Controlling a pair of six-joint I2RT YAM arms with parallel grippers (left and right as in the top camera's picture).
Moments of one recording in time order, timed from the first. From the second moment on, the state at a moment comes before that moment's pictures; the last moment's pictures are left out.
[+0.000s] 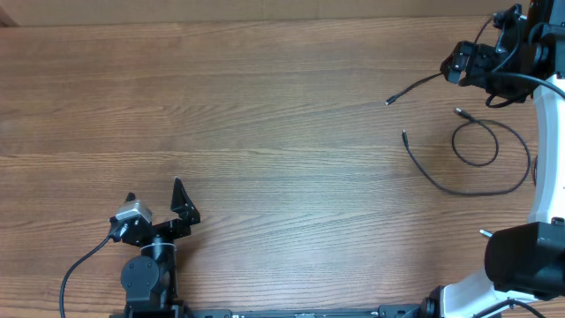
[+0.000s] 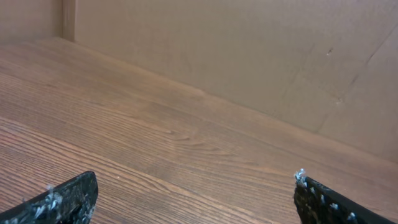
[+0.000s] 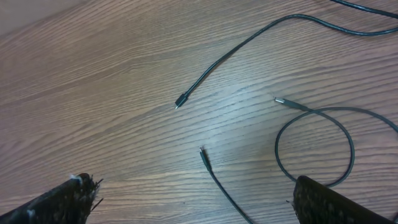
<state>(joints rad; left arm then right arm) 0.03 0.02 0.01 -0.07 -0.14 -0.33 -0.21 1.78 1.89 -1.19 -0.21 0.09</state>
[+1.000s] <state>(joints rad) 0.03 0.02 0.01 -0.07 -0.14 -0.33 -0.21 1.73 1.77 -0.97 -0.20 0.14</state>
